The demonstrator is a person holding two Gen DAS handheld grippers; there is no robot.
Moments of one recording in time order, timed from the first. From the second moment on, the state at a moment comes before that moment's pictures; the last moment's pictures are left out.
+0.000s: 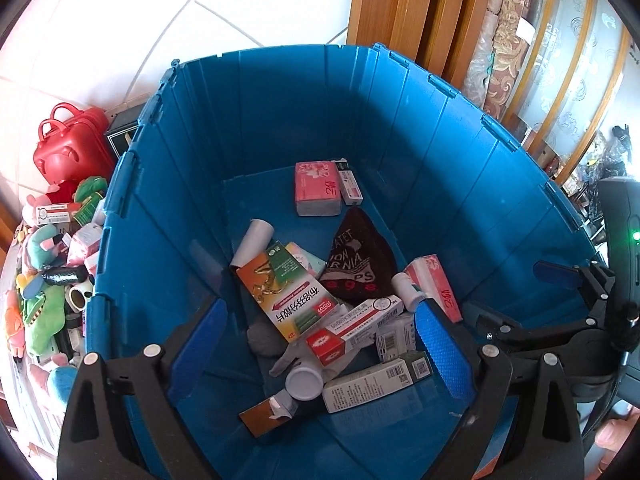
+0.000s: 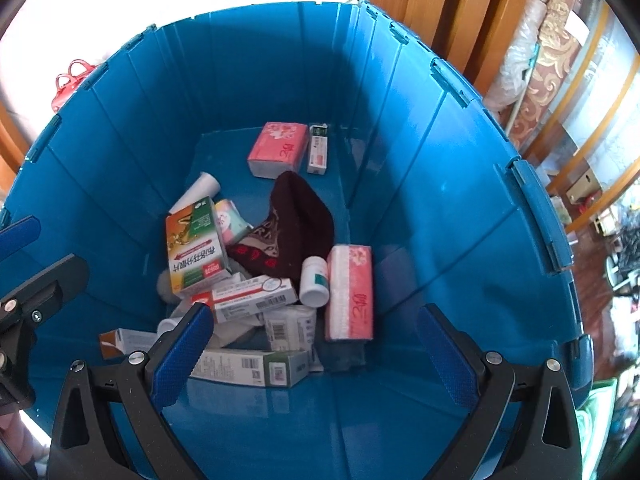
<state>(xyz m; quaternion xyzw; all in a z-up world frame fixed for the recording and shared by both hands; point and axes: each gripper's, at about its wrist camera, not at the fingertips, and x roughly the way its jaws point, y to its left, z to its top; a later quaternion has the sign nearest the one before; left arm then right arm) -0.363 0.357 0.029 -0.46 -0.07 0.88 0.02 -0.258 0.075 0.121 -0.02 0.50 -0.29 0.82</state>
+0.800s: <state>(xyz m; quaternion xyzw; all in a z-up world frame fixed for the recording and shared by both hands) -0.365 0.362 0.024 -0.47 -0.06 0.88 0.02 -0.259 0.075 0.122 -0.03 0.49 -0.28 0.82</state>
